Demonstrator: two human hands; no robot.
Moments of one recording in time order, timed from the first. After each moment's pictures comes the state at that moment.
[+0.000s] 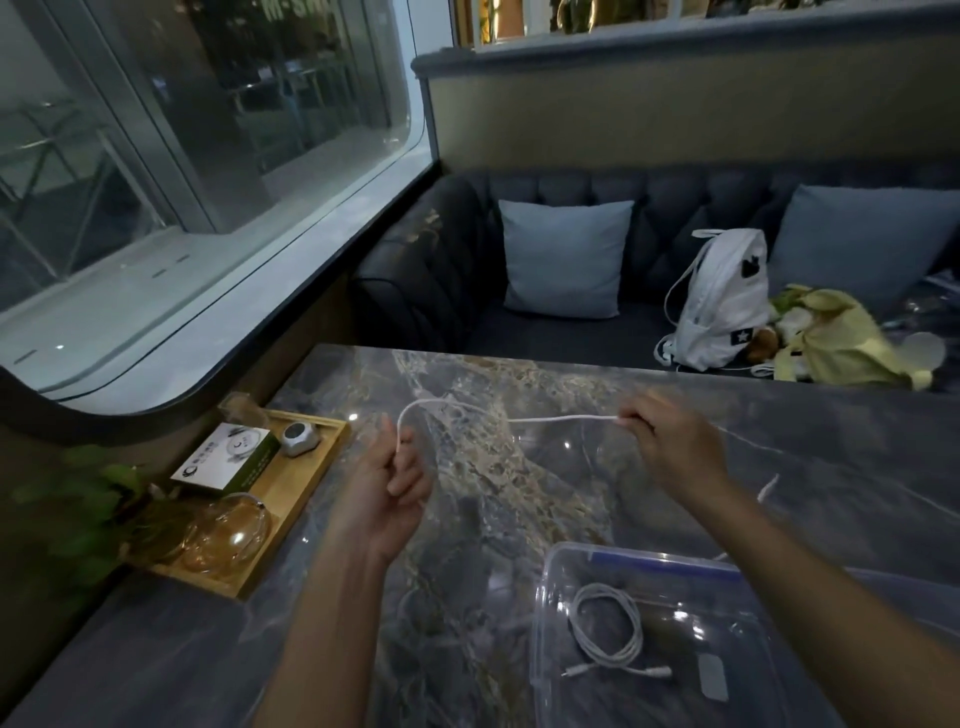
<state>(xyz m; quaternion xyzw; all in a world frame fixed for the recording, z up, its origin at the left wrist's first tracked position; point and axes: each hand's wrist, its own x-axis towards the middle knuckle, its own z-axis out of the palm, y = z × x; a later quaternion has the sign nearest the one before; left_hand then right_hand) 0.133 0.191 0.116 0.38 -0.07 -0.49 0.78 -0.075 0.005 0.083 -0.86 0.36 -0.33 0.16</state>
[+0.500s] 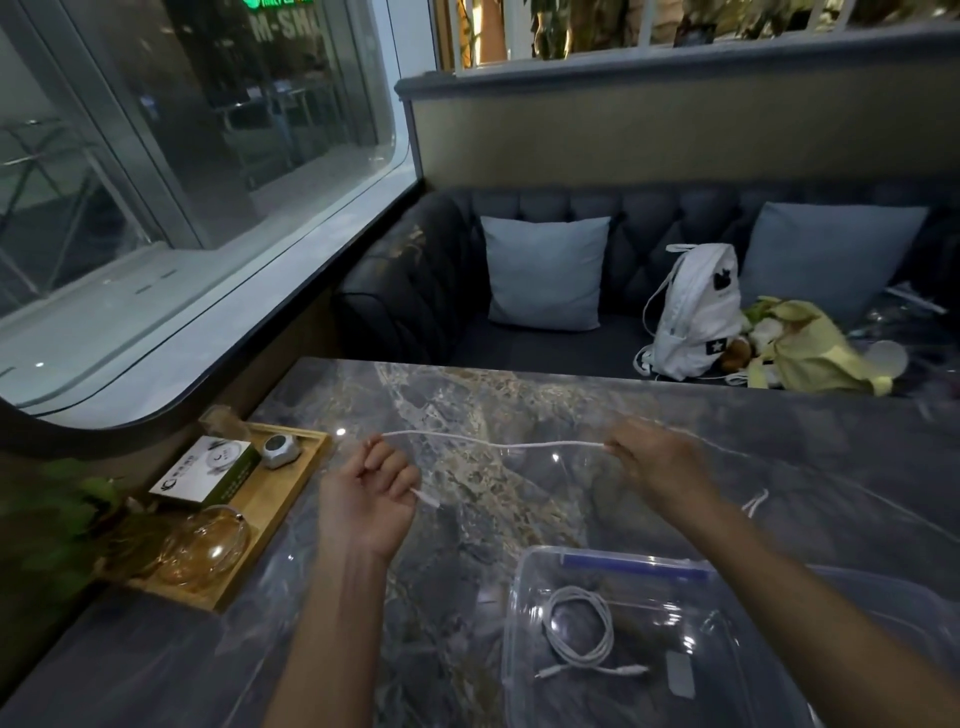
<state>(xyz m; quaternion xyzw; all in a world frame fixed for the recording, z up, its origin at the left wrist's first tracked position) 0.116 0.186 0.118 0.26 0.01 -0.49 0.83 -0.102 0.013 0.091 -0.91 0.35 -0.23 0.08</state>
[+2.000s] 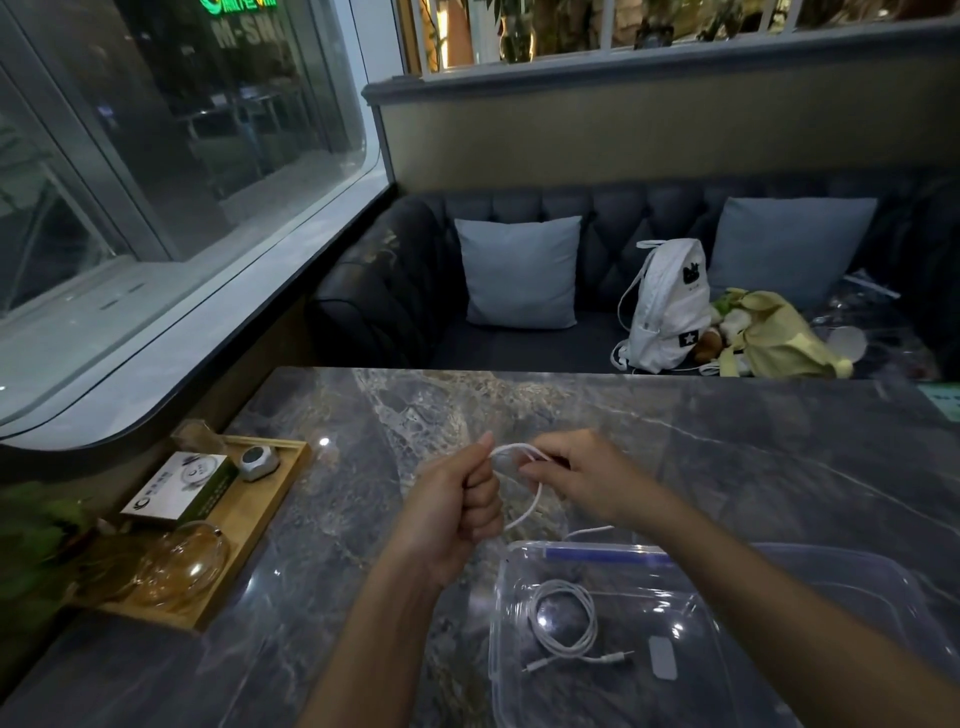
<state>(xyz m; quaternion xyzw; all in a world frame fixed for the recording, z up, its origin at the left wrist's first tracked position) 0.047 0.165 0.133 0.48 -0.25 -0.57 0.62 -0.081 0.053 0.122 -0.85 0.23 -0.19 0.43</state>
